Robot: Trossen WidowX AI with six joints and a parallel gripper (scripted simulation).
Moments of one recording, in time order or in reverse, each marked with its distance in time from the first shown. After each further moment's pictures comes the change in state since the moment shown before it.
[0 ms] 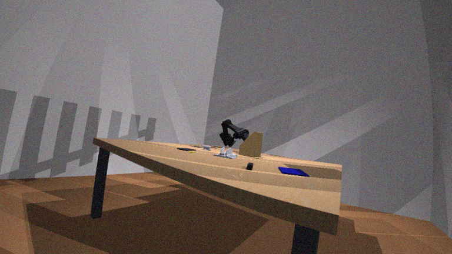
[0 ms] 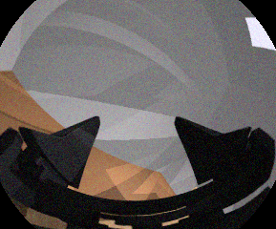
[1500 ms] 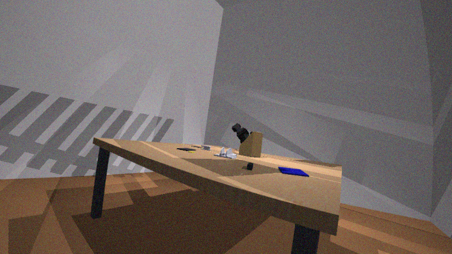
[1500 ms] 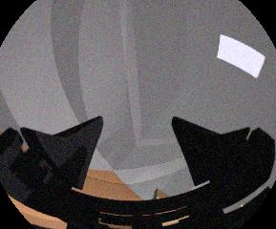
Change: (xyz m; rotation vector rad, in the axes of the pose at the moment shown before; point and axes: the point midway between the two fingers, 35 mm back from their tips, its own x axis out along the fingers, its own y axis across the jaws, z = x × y) arm 0.142 -0.140 -0.117 -0.290 0.047 -0.505
